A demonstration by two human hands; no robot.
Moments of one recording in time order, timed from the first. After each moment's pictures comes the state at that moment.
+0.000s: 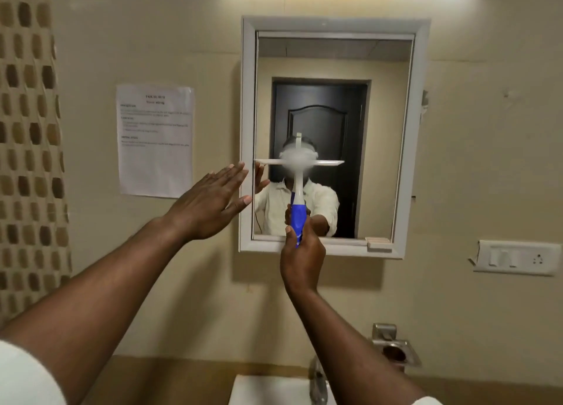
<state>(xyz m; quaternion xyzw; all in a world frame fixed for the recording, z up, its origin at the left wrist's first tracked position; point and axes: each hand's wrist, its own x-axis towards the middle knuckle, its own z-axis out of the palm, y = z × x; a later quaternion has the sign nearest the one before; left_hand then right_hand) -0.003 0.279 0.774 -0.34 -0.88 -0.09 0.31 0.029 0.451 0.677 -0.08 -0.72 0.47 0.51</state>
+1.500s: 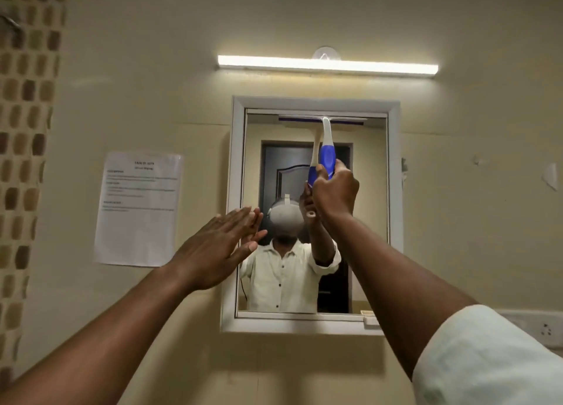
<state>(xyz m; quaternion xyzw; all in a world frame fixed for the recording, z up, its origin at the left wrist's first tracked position) -0.028 0.312 0.813 -0.39 -0.83 -0.10 0.38 0.016 0.526 0.902 0.00 -0.67 0.39 0.62</state>
